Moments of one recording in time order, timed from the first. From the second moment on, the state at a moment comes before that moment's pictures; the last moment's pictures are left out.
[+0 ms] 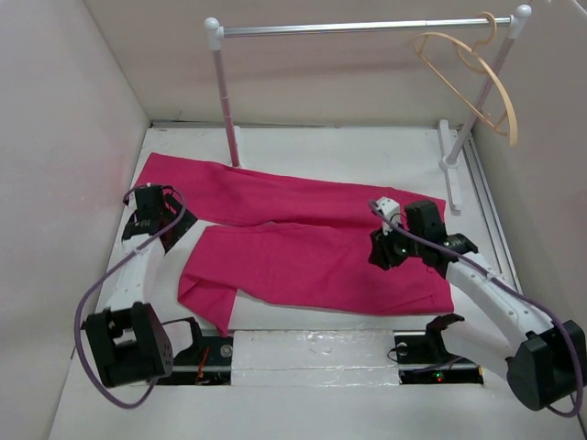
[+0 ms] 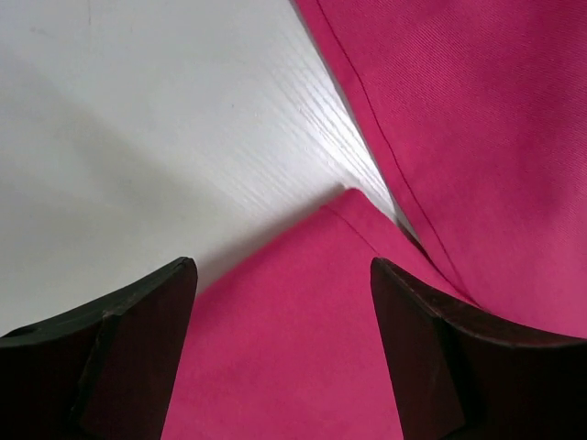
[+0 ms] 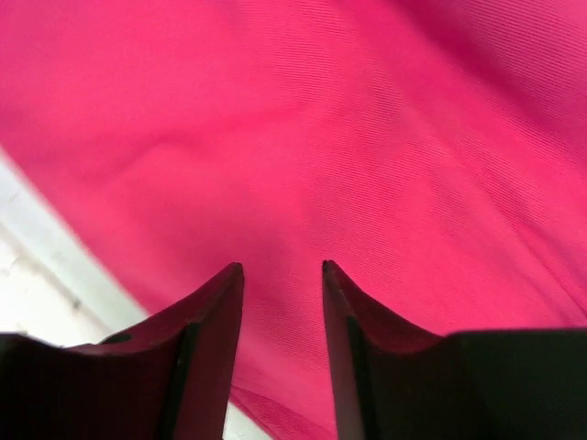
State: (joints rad) left arm 0.18 1.22 0.80 -0.51 -0.08 -0.63; right arm 0.31 1.02 0.69 -0.52 -0.37 -0.13
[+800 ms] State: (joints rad) left arm 0.14 1.03 1.40 -0.67 -0.05 -0.78; right arm 1.10 2.12 1.80 -0.40 -0.29 -0.15
